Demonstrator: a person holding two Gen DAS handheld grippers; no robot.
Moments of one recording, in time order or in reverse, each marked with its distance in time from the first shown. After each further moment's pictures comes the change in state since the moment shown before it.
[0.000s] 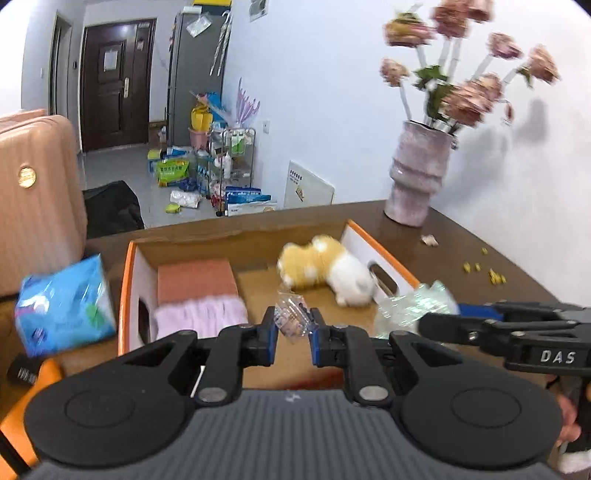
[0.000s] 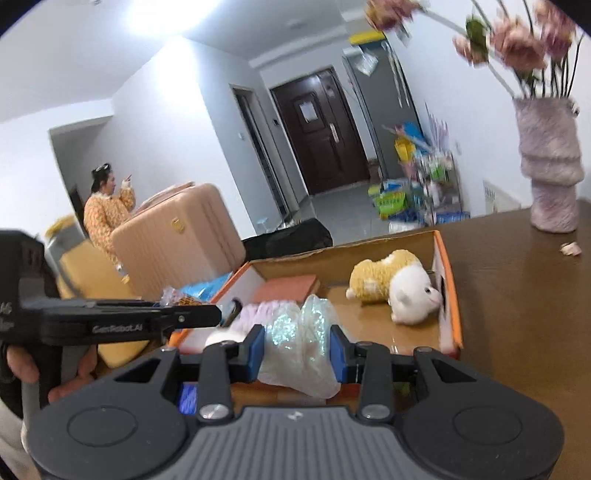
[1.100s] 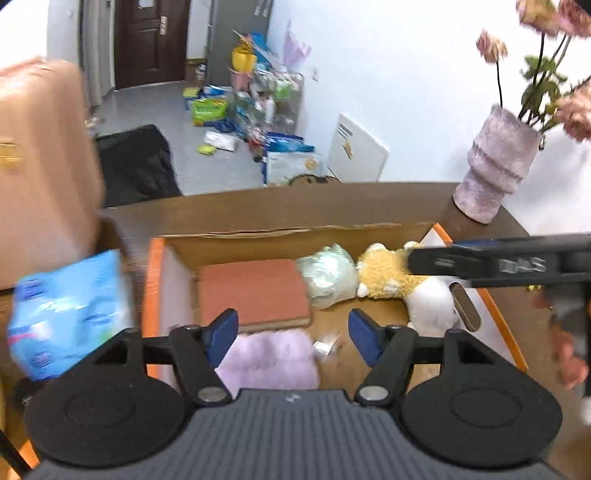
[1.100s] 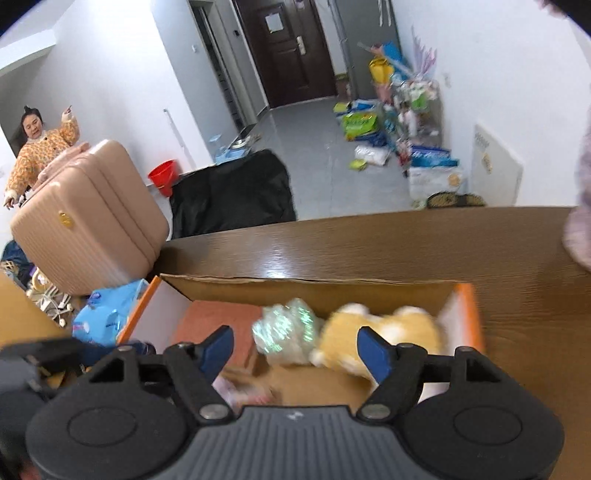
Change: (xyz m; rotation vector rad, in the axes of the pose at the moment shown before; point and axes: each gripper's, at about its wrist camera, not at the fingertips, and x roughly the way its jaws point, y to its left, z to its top) left arm 0.058 0.060 0.049 -0.113 0.184 0.114; right arm 0.141 -0.014 0.113 -0.053 0.298 -0.205
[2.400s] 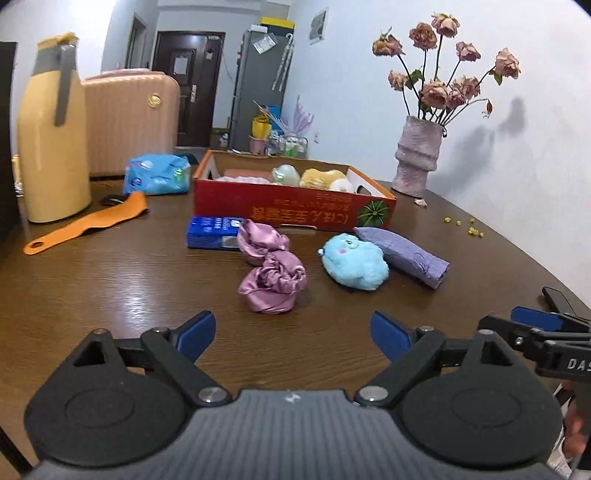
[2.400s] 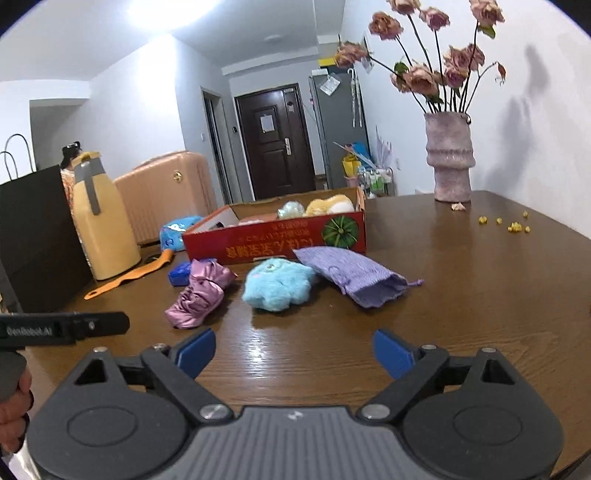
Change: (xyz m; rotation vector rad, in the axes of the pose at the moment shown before) left arm -0.204 -0.094 -0.334 -0.033 -0.284 0.034; right arm -0.243 0.029 -0.415 -0.008 -0.375 -0.061
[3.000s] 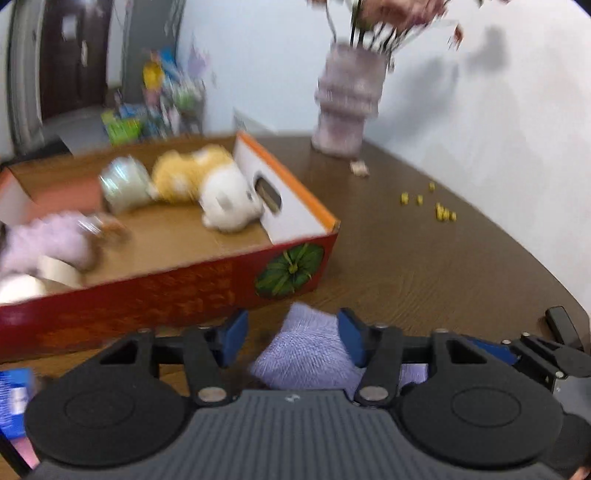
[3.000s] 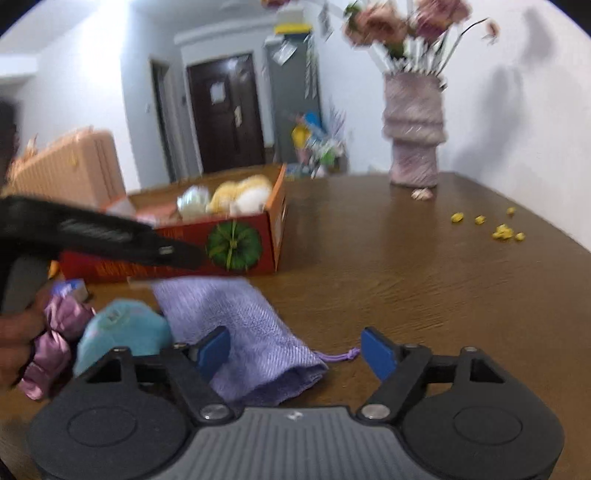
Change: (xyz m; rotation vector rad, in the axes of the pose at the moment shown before) left arm 0.260 -0.084 0.125 0.156 0.264 -0.287; right arm 0.157 -0.083 0.064 -0.014 0.142 -0.149
